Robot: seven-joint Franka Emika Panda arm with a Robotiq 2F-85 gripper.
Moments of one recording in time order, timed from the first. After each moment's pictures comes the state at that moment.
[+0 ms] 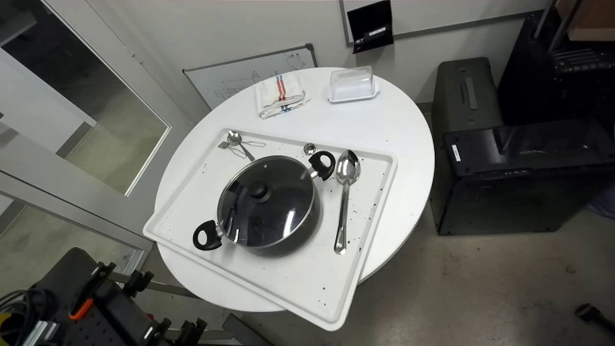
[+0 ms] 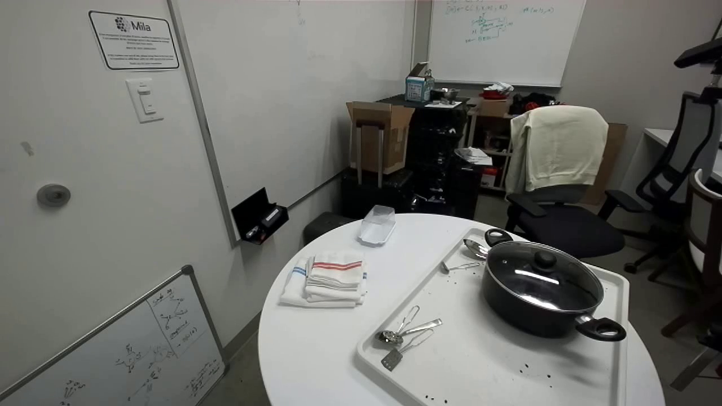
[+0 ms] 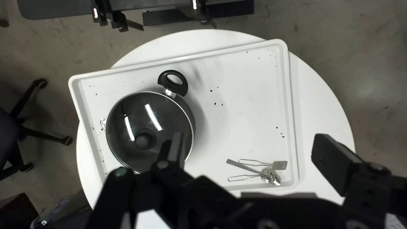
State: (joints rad) arm 0.09 -0.48 0.30 -2.34 0.05 1.78 0.44
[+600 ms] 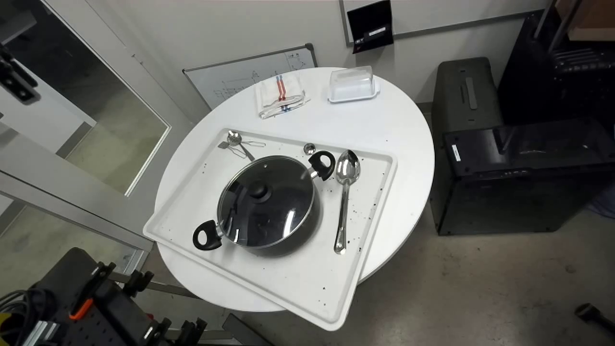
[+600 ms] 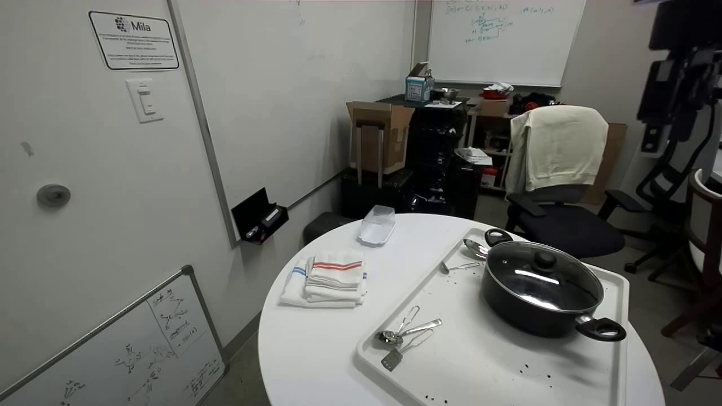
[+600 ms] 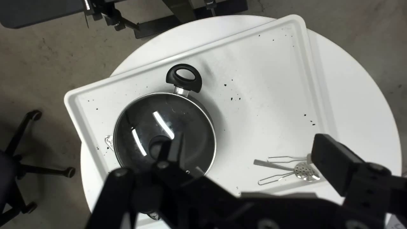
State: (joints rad) arm 0.03 -0.31 0.18 -2.38 0.03 1.94 0.41
